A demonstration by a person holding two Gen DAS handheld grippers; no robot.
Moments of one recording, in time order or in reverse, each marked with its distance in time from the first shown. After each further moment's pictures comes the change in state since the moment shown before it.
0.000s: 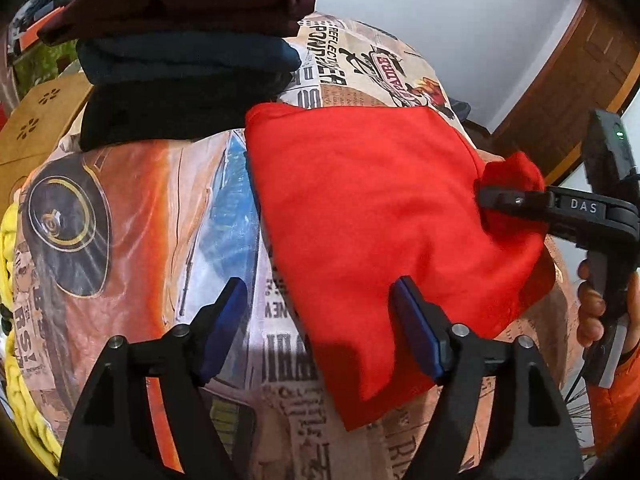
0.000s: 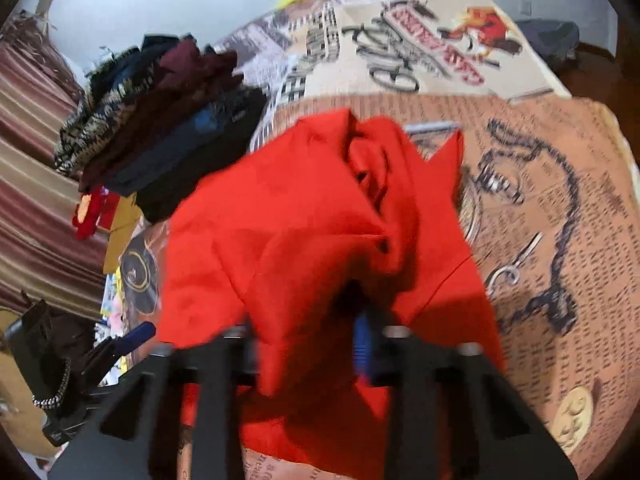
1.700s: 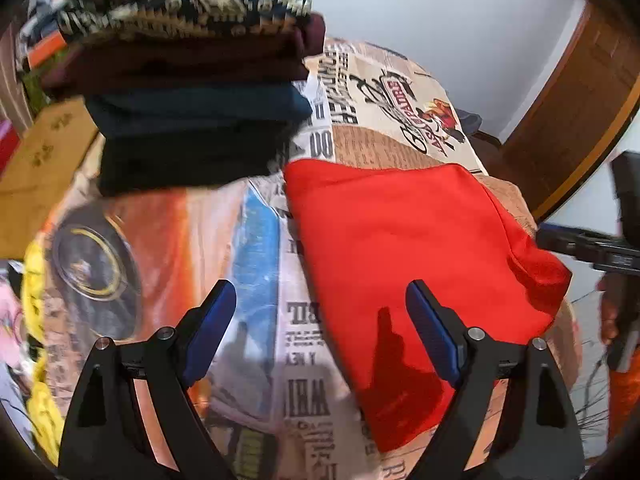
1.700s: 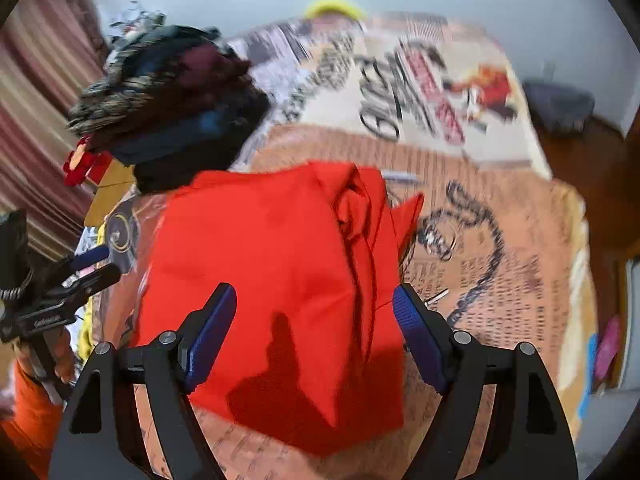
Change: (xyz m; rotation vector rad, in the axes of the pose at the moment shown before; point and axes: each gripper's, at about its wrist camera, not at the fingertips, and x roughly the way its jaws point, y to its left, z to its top) left arm -0.013 0.000 0.042 -0.009 -0.028 0.045; right arm -0.014 -0.030 0.028 -0.162 0.103 -0.074
